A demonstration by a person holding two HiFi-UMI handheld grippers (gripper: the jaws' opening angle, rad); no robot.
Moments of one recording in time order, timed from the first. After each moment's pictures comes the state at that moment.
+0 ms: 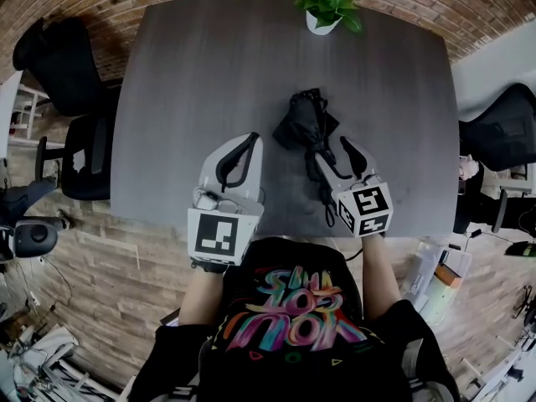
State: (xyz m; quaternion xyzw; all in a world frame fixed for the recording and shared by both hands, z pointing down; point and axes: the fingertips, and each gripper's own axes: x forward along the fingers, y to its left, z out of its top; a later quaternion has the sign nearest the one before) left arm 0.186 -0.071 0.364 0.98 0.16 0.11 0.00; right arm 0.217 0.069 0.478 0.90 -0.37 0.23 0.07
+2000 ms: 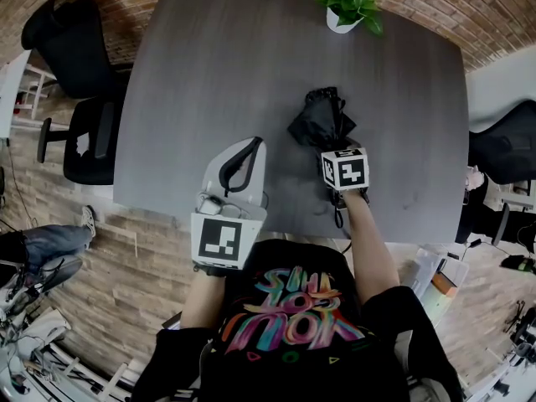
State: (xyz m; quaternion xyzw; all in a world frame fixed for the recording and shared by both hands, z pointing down) left arm 0.169 -0.090 0.379 0.98 0.13 0.12 0.01; right arm 0.244 0.054 0.620 0.83 -0.31 0.46 0.08
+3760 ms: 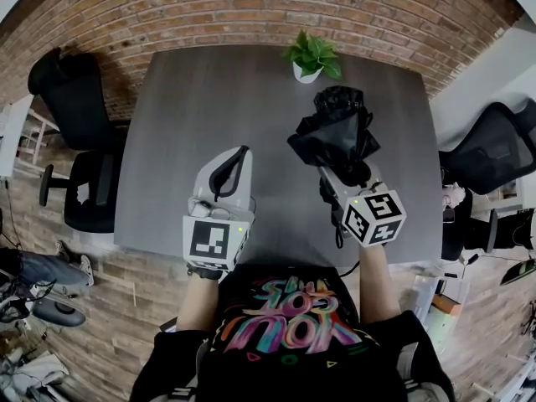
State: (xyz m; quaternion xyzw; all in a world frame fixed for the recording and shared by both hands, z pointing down) left arm 0.208 -0.075 0.307 0.99 0.14 0.04 -0.02; right arm 0.258 0.087 0.373 0.92 -0.35 0.17 -0.01
